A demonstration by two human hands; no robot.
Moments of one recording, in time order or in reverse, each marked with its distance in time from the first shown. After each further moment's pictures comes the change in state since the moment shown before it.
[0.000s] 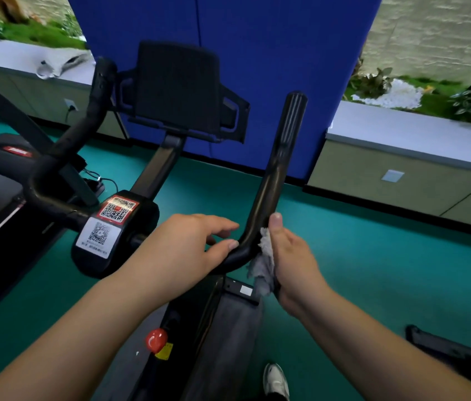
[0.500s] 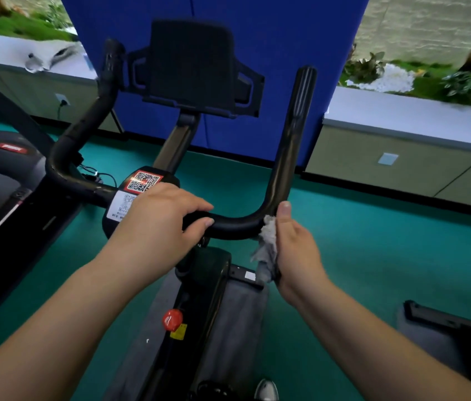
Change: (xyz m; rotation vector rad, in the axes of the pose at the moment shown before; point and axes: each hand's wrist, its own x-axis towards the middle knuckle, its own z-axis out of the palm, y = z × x) left_hand -0.038 -0.045 -0.025 0.204 0.149 0.101; right_hand -0.033 0.030 0.026 -0.037 0.140 -0.013
